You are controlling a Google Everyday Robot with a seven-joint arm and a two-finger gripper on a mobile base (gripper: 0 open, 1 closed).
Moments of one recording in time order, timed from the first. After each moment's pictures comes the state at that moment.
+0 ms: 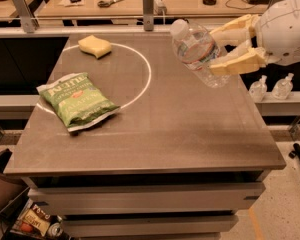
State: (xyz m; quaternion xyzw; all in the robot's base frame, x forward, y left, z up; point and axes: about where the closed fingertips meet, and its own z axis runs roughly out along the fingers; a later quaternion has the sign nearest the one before) arm 0.492 -0.128 1.006 -0.64 0.57 0.19 0.47
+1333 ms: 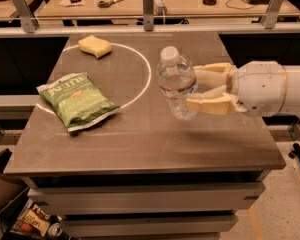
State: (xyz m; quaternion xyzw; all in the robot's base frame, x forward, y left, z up) arm 0.457 -0.086 0.954 -0.54 0.54 0.32 0.56
